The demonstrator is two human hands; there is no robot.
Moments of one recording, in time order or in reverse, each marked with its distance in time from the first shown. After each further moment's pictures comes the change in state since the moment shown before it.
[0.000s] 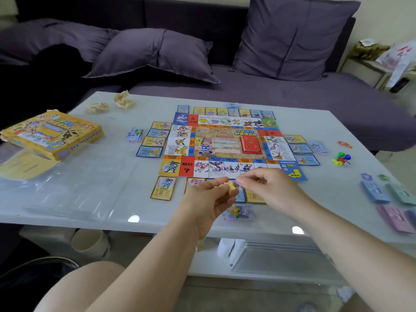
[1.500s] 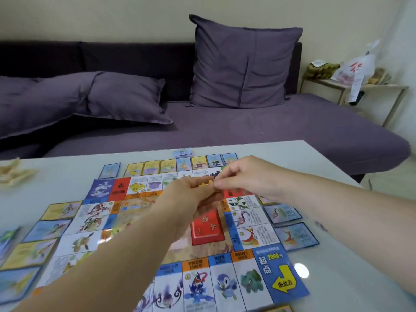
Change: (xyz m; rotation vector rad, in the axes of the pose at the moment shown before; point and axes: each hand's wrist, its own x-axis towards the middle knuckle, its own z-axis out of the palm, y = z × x) left_hand 0.208 0.066 0.125 0.385 -0.117 0.103; right_hand 0.197 0.081 -0.133 0.053 -0.093 0.101
